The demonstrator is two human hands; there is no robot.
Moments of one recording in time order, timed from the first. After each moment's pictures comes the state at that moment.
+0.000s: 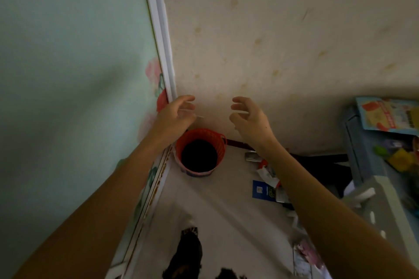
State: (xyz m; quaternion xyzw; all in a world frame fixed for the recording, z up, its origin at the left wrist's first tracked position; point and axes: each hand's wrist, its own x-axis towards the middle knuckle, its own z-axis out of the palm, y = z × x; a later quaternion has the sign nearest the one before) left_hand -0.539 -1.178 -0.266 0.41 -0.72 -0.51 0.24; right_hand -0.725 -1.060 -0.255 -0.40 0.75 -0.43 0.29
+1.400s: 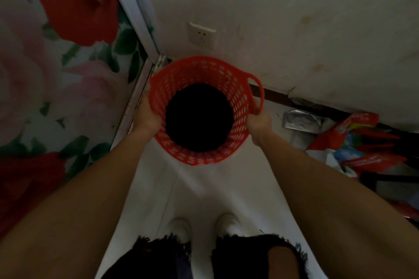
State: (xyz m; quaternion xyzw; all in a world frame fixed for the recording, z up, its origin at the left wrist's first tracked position) left_hand -0.615 -1.404 -0.973 0.63 -0.62 -0.44 0.16; right_hand -0.870 -1.270 -0.953 -0.09 0.83 -0.38 0.41
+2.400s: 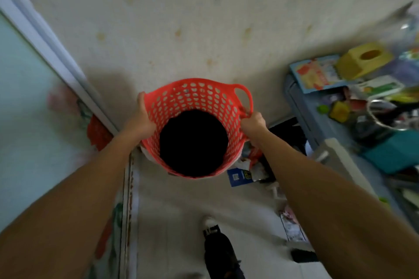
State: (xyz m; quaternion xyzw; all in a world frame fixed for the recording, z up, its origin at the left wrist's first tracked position) left_hand -0.694 -1.271 -0.355 0.43 -0.83 -0.35 0.01; right_hand -0.884 -1.029 -0.346 -0.02 0.86 -0.41 0.30
